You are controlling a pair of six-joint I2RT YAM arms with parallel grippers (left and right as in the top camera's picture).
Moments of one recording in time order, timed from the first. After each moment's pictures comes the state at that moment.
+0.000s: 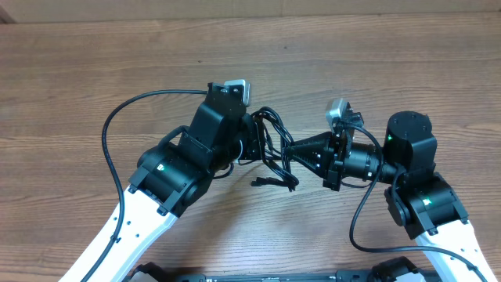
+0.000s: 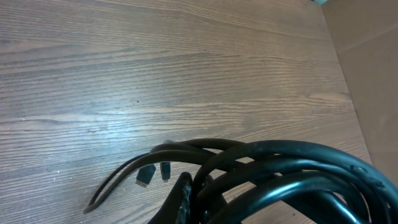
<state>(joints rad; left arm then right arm) -0.64 1.26 1.28 -0.73 0.05 -0.65 0.30 0.97 0.86 -0.25 -0.95 0.17</state>
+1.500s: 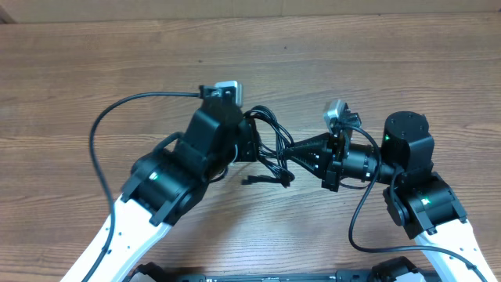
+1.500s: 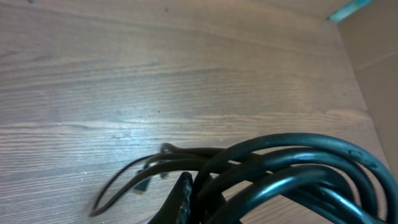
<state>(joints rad) -0.65 1.20 1.28 -0.77 -0.06 -0.65 0.31 0.97 0.86 -0.27 -0.95 0.17</state>
